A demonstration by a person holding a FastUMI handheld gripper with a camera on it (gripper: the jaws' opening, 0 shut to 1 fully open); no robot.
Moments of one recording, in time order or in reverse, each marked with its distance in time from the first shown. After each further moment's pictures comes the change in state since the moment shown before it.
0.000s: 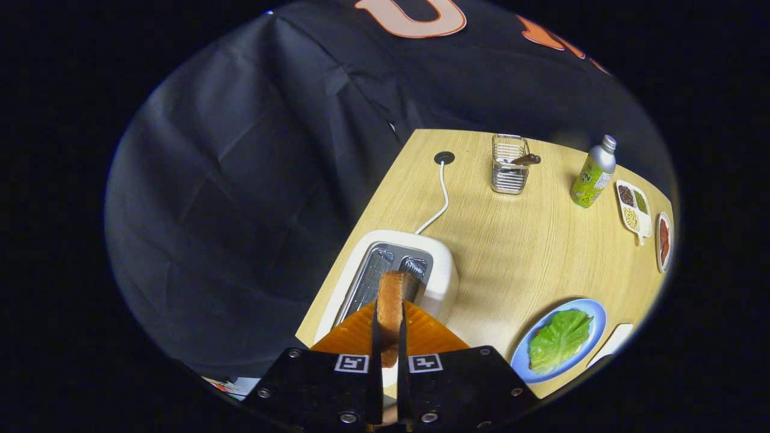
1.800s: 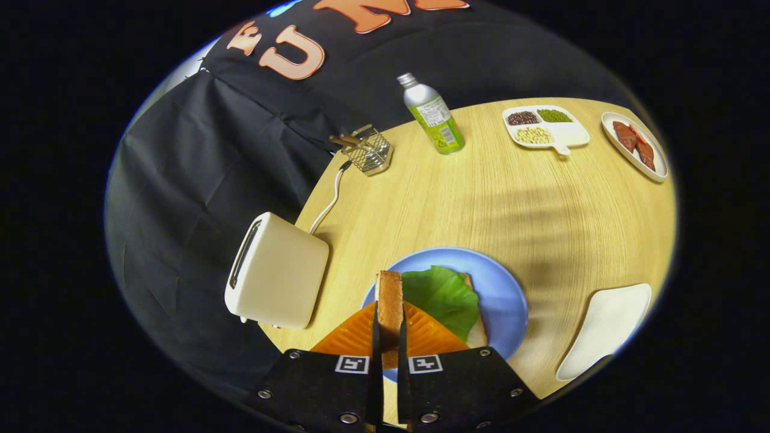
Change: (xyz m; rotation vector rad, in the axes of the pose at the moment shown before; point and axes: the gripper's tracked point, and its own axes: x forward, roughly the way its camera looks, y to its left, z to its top) arm -0.029 -0.273 -0.125 0.245 -0.107 0.046
